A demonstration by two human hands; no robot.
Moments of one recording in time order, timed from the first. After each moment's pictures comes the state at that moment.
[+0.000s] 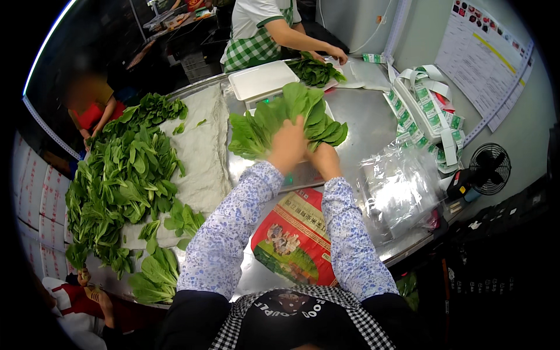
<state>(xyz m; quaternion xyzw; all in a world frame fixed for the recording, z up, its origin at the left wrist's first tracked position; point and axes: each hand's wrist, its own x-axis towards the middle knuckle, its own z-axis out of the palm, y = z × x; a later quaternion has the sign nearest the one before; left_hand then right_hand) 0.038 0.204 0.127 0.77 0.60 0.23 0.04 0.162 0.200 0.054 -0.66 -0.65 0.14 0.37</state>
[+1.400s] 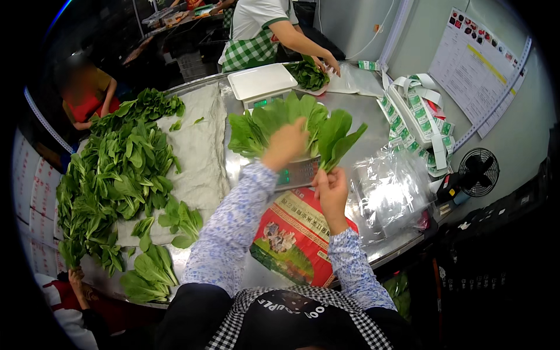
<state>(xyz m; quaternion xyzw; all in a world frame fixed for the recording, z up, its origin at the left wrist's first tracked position) 0.017 0.197 0.140 0.76 0.57 0.27 0.17 0.142 0.070 0.109 -0.47 -0.42 0.46 0.63</state>
